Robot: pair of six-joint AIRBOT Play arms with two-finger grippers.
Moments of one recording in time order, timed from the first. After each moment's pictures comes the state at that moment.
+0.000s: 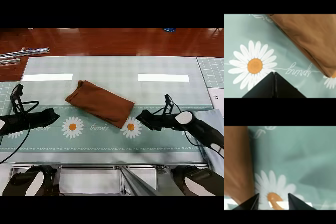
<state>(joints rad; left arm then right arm) 0.10 -0.65 0.53 1.04 -1.04 -1.58 0.27 -1.14 0.50 -0.62 0.61 1.60</state>
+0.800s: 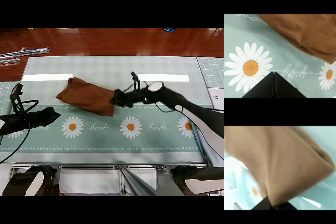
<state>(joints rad) 0.10 -0.65 0.53 1.01 -1.03 -1.58 0.41 -1.60 1.14 -0.43 0.83 1.33</state>
